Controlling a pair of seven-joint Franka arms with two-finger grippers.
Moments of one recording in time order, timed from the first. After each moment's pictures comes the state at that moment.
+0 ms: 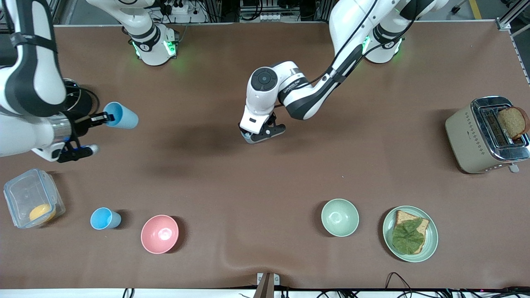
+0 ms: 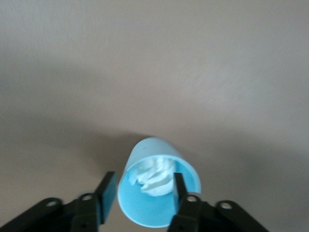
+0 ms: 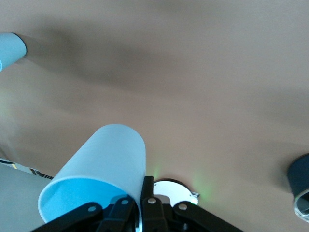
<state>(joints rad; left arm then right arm) -0.54 0.67 -0.41 -1.57 0.22 2.31 -1.40 0.00 0.29 -0.01 -1.60 0.18 1.32 -0.18</state>
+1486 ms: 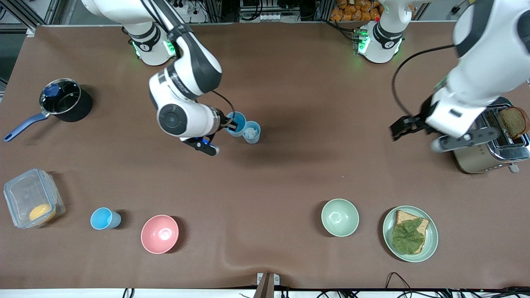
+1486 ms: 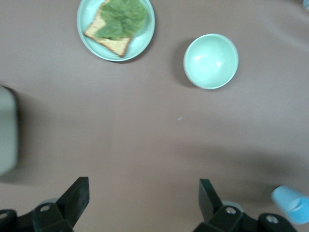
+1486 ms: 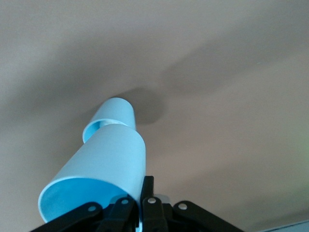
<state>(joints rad) 0.07 0.11 -0.31 -1.56 0.03 1.69 -0.39 0.56 0.44 0.00 -1.65 0.40 1.81 0.90</state>
